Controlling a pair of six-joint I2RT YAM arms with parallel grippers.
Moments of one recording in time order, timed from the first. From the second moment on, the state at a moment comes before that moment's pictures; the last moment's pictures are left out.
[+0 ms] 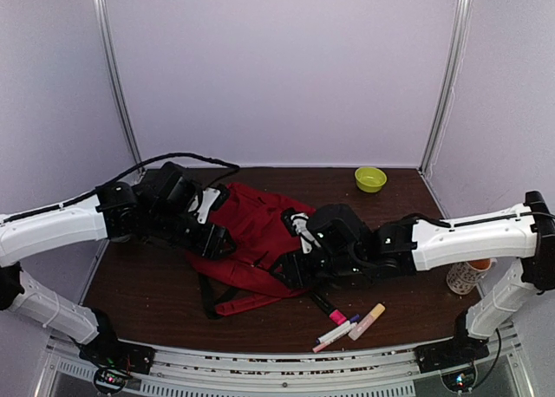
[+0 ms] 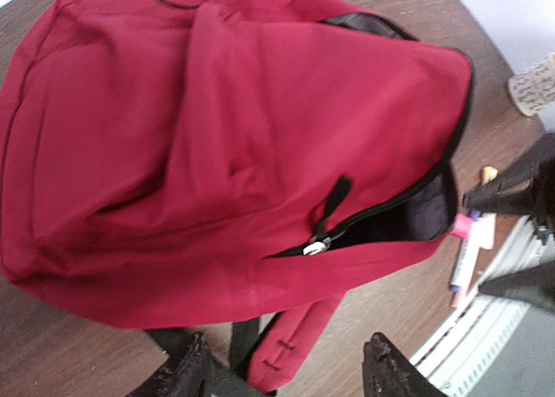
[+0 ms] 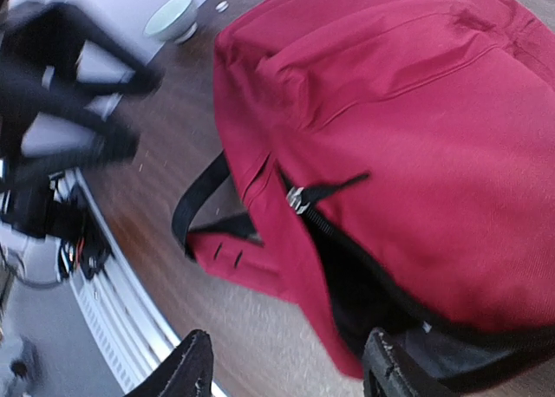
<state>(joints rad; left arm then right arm) -0.89 1.27 1.05 -0.63 0.04 -0.38 1.17 1.52 1.04 -0.19 0.09 0.61</state>
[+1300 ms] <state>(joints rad) -0.88 1.18 0.83 -0.51 -0.09 -0.41 1.03 1.90 1.33 -0.20 -0.05 0.99</state>
